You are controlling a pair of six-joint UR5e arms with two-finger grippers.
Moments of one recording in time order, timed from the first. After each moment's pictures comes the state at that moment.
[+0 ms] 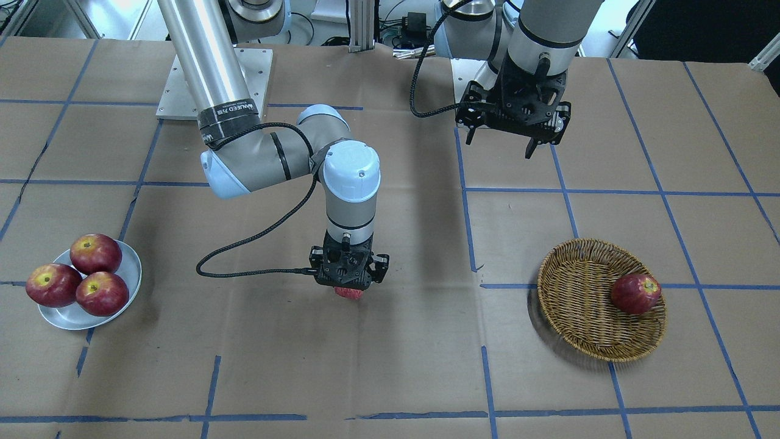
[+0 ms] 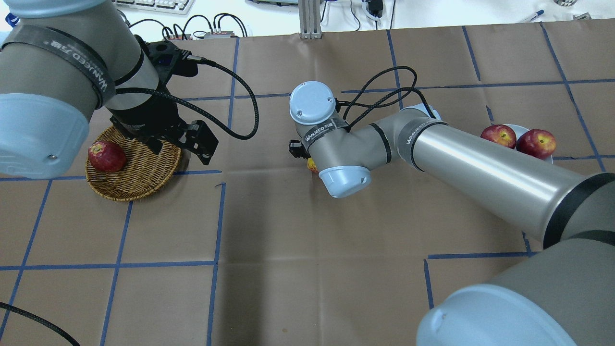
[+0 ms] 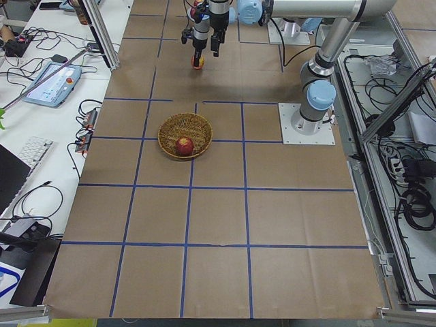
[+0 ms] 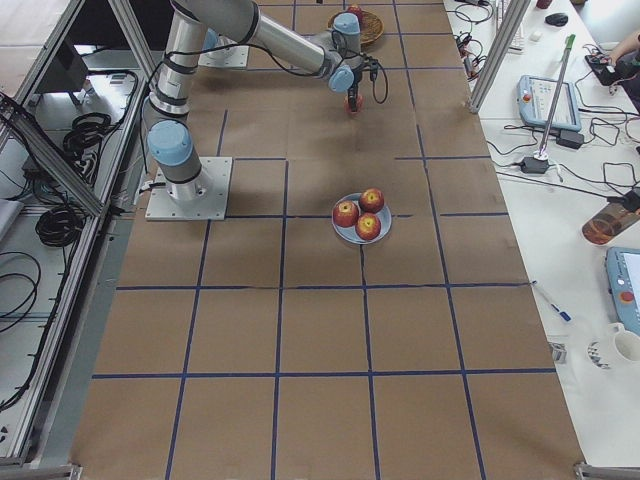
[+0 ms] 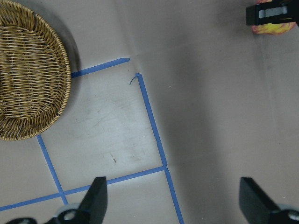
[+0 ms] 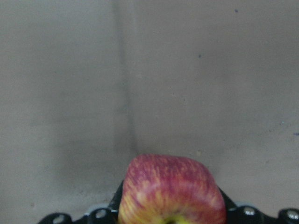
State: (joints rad) left arm -1.63 -1.49 -1.72 -1.53 1.57 0.21; right arm 1.97 -1.04 1.72 -2.40 -1.67 0.52
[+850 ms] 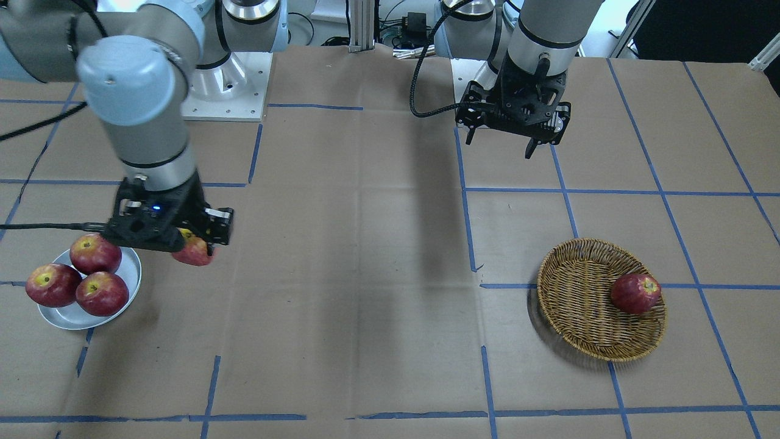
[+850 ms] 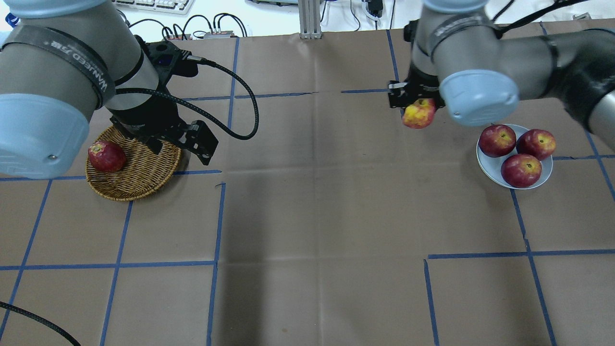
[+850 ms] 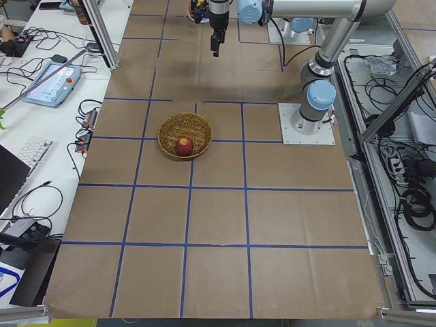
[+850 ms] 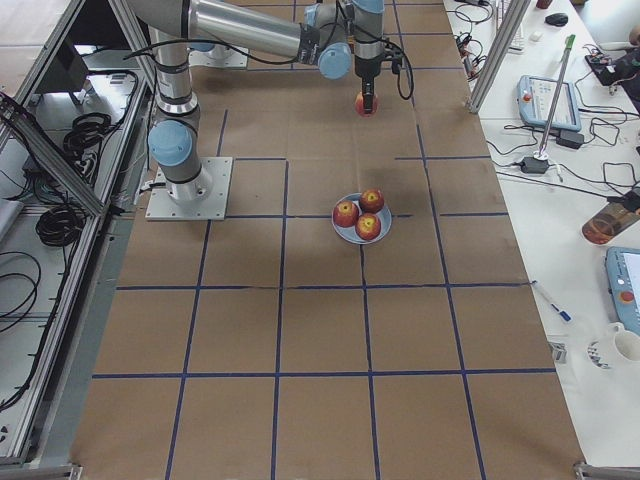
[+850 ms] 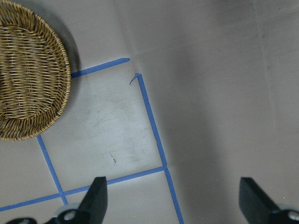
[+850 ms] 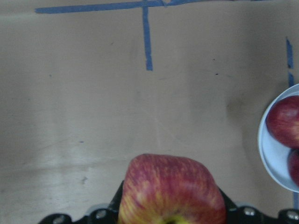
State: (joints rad) left arm -1.63 -1.49 -1.72 -1.53 1.58 0.22; right arm 1.56 -1.41 1.71 -1.98 -1.66 0.05
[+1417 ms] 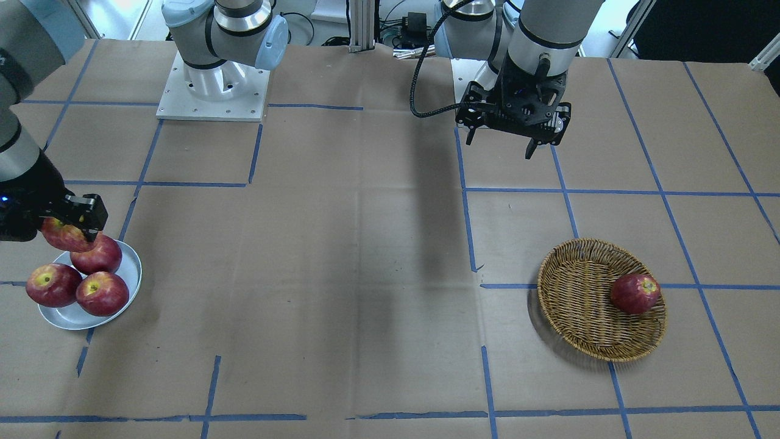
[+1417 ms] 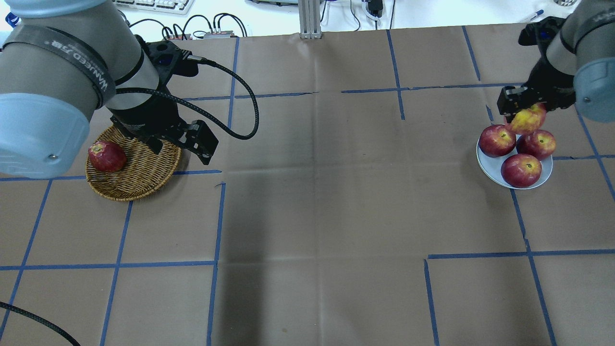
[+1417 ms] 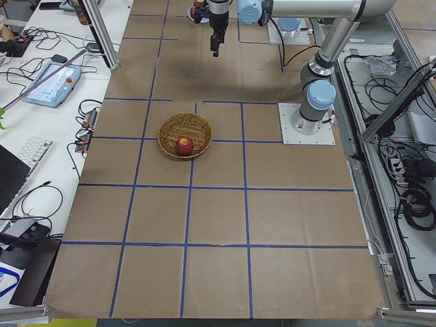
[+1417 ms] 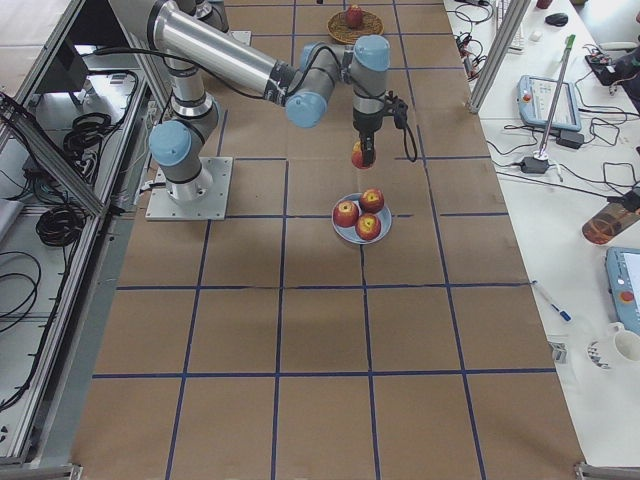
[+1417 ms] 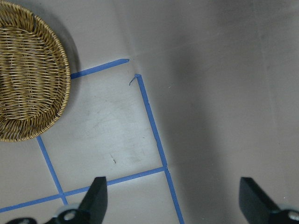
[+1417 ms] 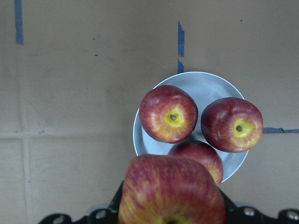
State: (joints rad) left arm -1.63 -1.49 -1.72 -1.52 1.57 0.22; right arm 1.21 -1.44 1.80 -2.00 -1.62 -0.37
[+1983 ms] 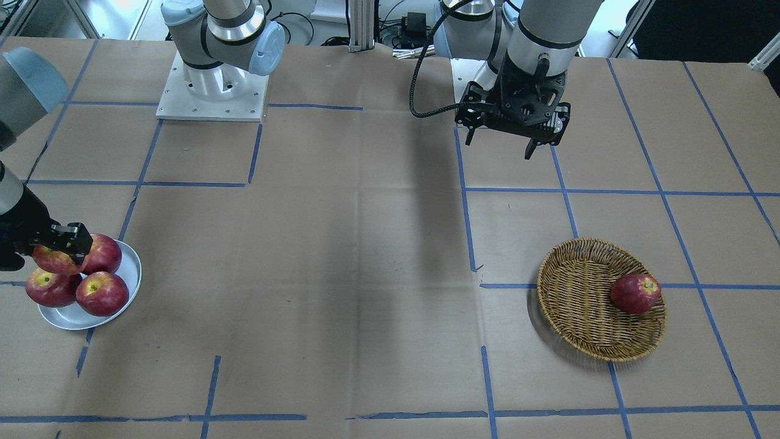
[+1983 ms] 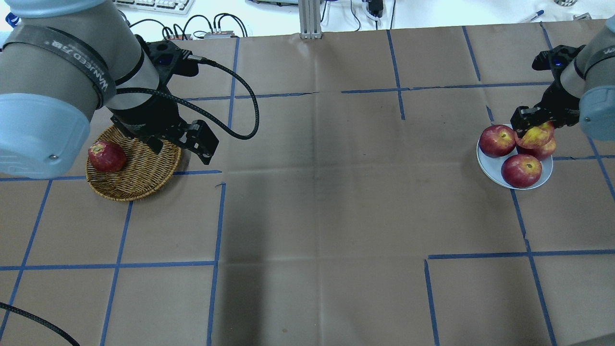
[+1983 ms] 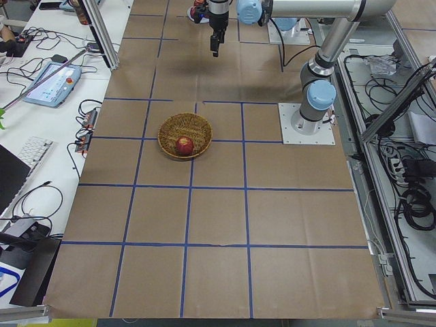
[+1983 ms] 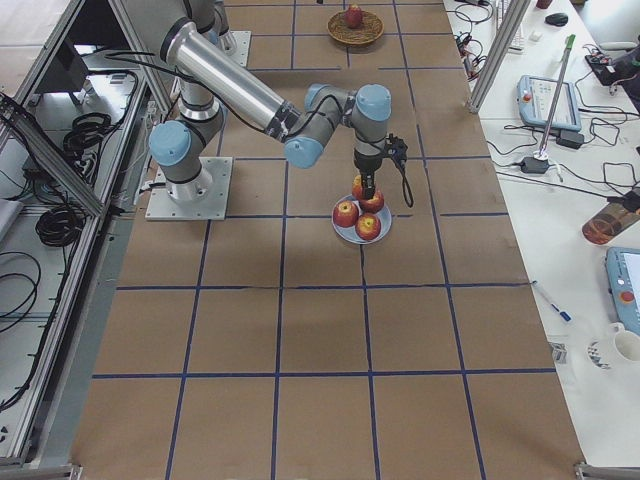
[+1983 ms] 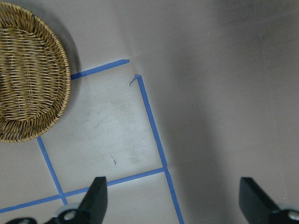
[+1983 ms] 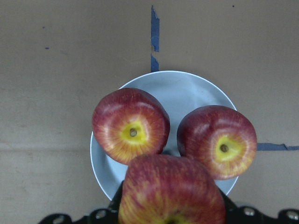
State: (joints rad) left arm -1.63 -1.49 -1.72 -1.52 1.57 0.22; right arm 1.15 -1.33 1.84 -2.15 -1.59 -0.45
